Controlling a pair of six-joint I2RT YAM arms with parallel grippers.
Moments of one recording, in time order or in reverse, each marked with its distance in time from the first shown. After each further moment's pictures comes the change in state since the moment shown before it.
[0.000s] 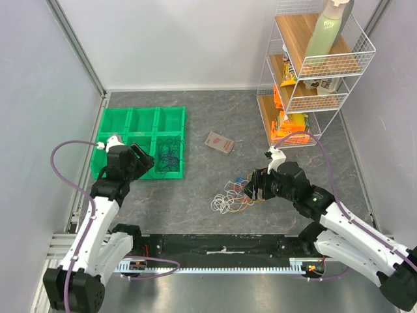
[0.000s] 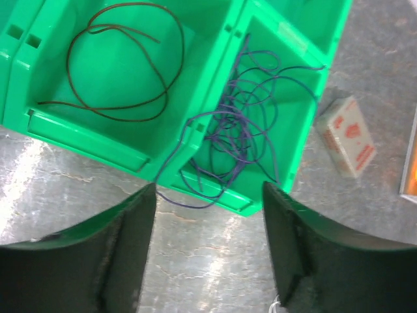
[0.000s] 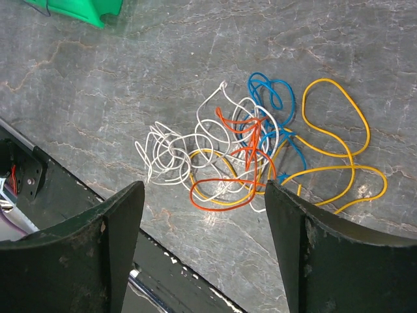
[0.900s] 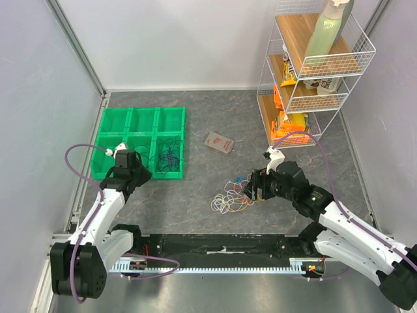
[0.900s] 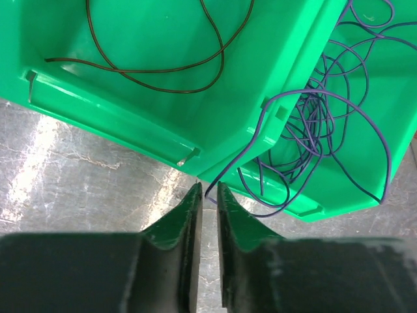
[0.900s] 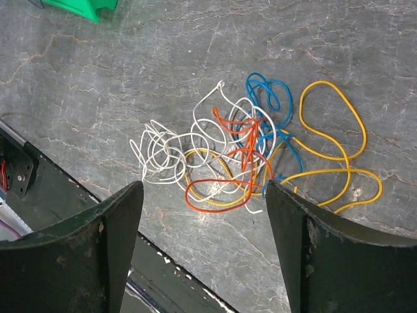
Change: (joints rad) left arm 0.059 0.151 -0.130 0.090 0.047 0.032; right arm 0.000 0.002 -0.002 0.003 -0.002 -0.030
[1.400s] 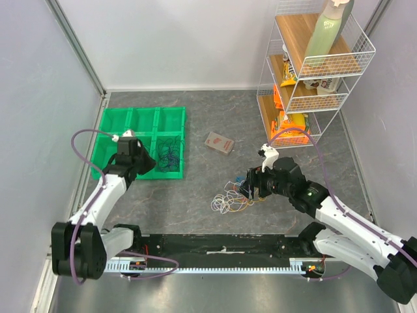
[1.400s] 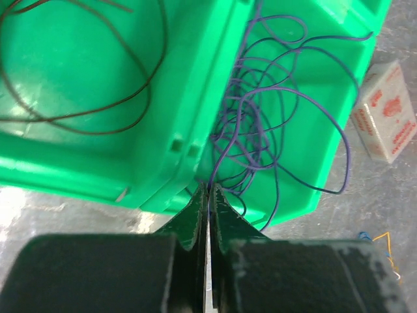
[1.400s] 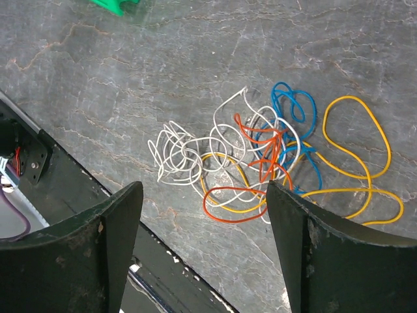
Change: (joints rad) left arm -0.010 0.129 0.098 0.072 0.105 0.043; right arm 0.000 0.070 0.032 0.036 -0.069 -0.030
